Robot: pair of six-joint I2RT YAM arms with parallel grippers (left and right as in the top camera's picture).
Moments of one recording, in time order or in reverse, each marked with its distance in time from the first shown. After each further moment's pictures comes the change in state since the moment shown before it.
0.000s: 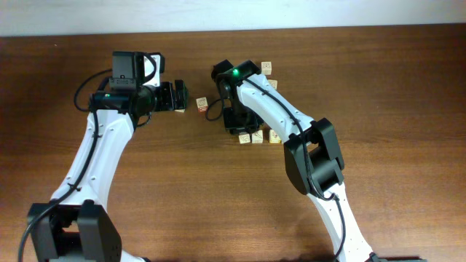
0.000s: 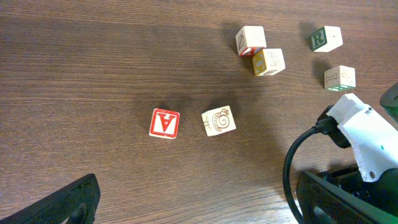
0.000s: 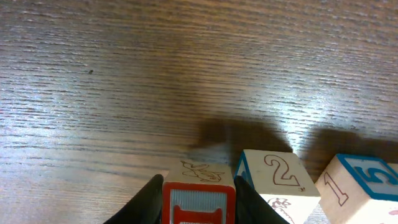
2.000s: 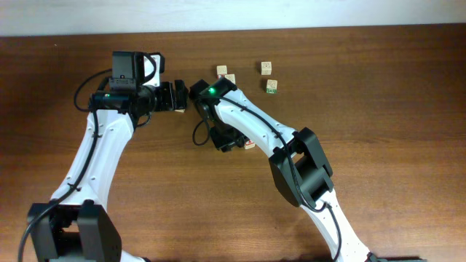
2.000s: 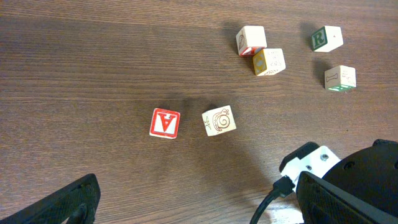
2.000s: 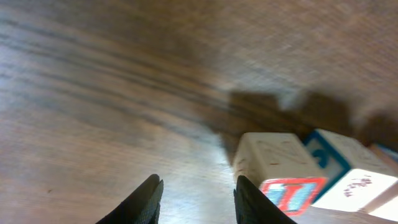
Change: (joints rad) left arm 0.000 0.000 0.000 0.000 0.000 0.000; right arm 0.134 -0.013 -0.044 -0.026 0.128 -0.159
